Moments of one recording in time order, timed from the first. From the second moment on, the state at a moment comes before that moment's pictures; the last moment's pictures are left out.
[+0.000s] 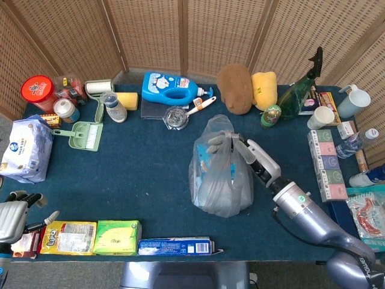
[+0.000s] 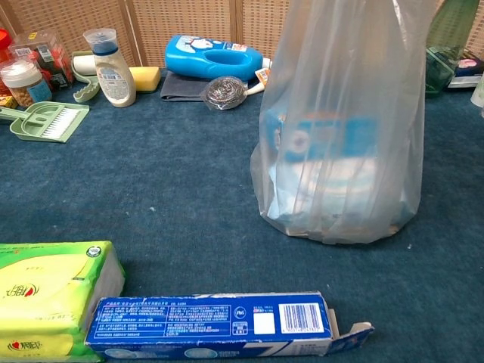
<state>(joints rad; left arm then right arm) -0.07 -1.20 0.01 -1.52 1.50 1.42 0.00 0.70 -0.90 0.42 -2.09 -1.17 0.78 1.00</state>
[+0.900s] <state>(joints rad) -0.06 -1.21 0.01 -1.50 1.50 1.43 -0.02 0.63 -0.74 0.91 -2.13 -0.71 0.53 1.50</state>
